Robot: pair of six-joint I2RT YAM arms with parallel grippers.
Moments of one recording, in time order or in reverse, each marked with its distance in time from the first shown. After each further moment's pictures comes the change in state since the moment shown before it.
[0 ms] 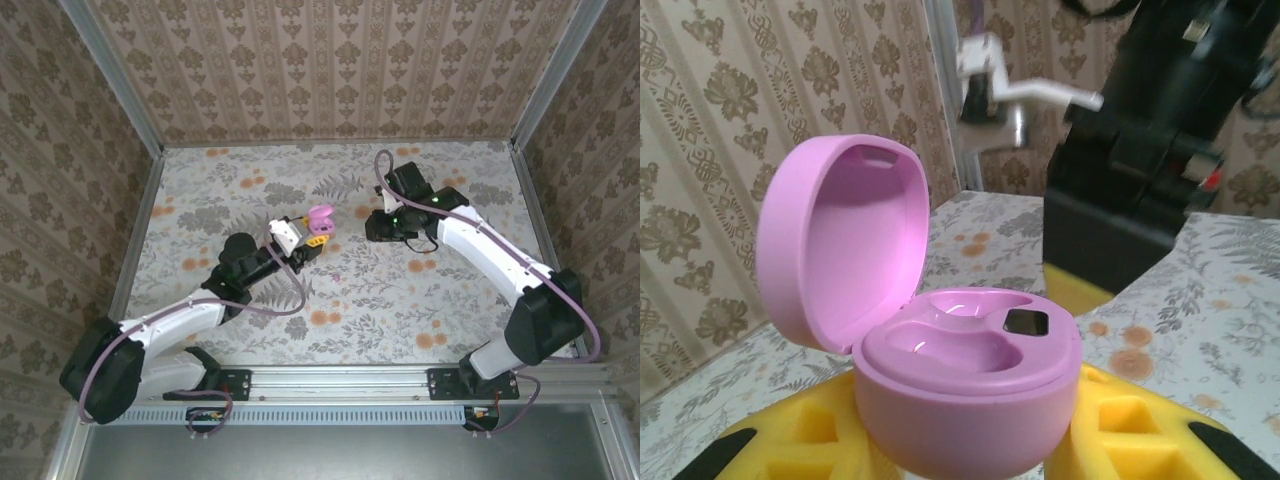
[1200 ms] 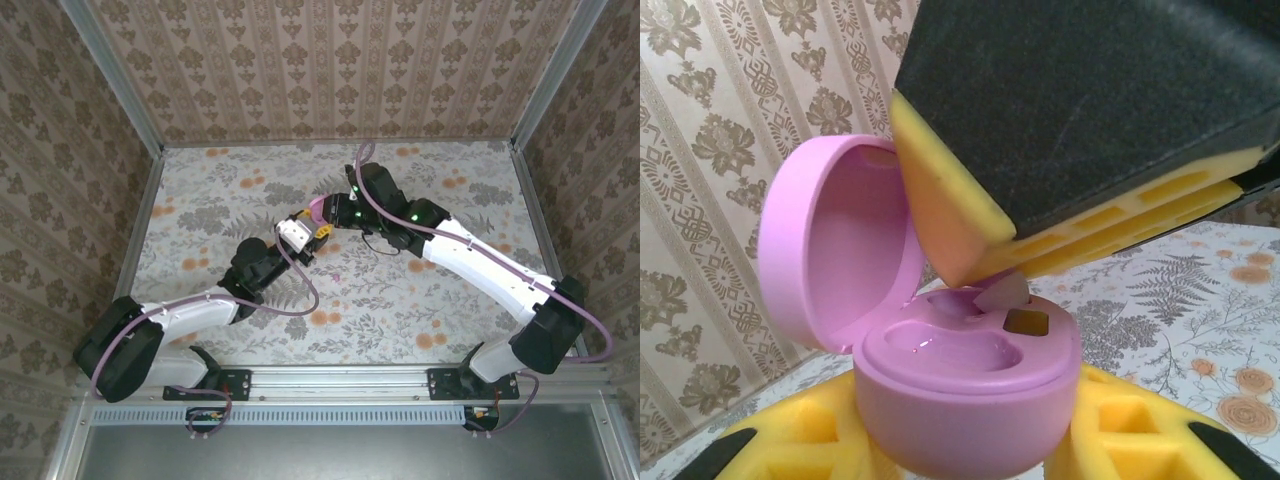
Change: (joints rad) left arm -0.080 0.113 0.000 0.197 -0.261 0.047; right arm 0.270 -0.014 0.092 0.293 0.237 0.308
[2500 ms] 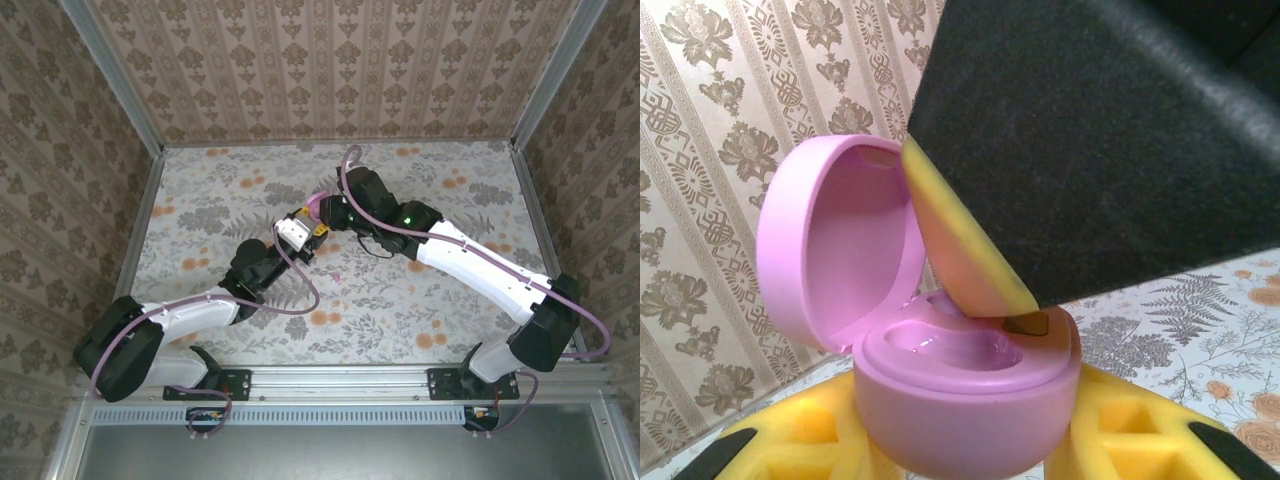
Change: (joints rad) left arm -0.012 0.003 0.000 0.030 -0.043 -0.016; right arm 0.055 0.019 0.035 -0.024 0.121 -0.098
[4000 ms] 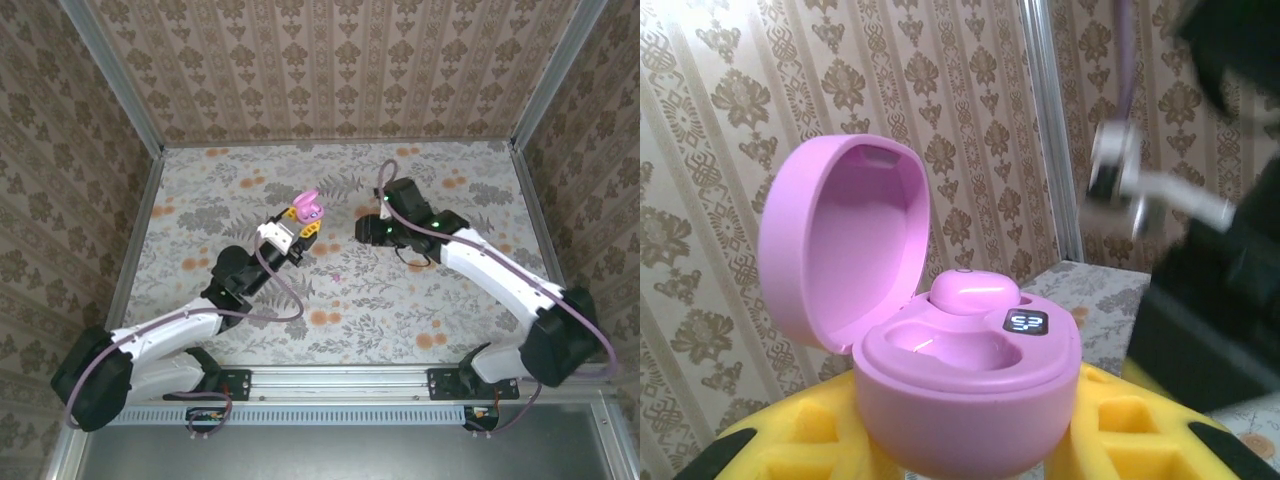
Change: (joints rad) left arm 0.002 -0.220 -0.033 -0.098 0.008 -0.003; right arm -0.245 -0.073 -0.312 -0.009 -0.304 -0.063
